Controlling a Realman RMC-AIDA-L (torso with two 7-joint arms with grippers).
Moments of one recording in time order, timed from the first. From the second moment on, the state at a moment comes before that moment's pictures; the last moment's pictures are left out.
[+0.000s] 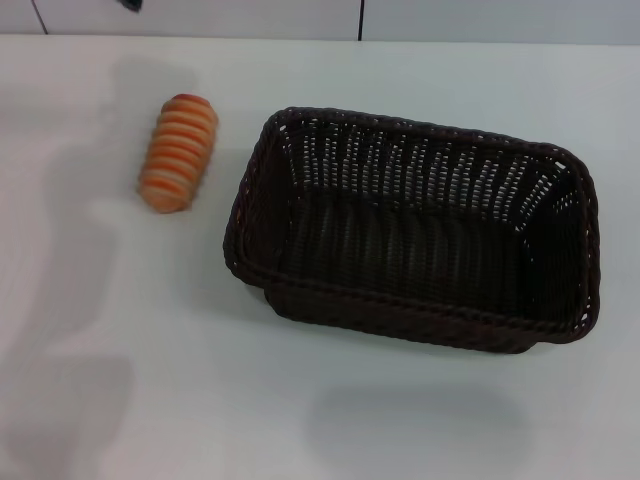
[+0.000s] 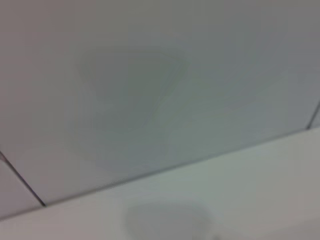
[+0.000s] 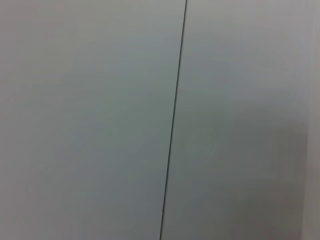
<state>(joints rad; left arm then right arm) -0.80 -2.01 -2.06 -1.37 2.89 -1.37 0.30 -0.13 2.08 2.87 1.13 -1.16 1.04 -2.02</state>
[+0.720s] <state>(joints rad) -0.89 -2.02 -1.97 -1.10 2.89 -1.30 0.29 -0.13 2.08 2.87 1.13 -1.17 1.06 -2.01</state>
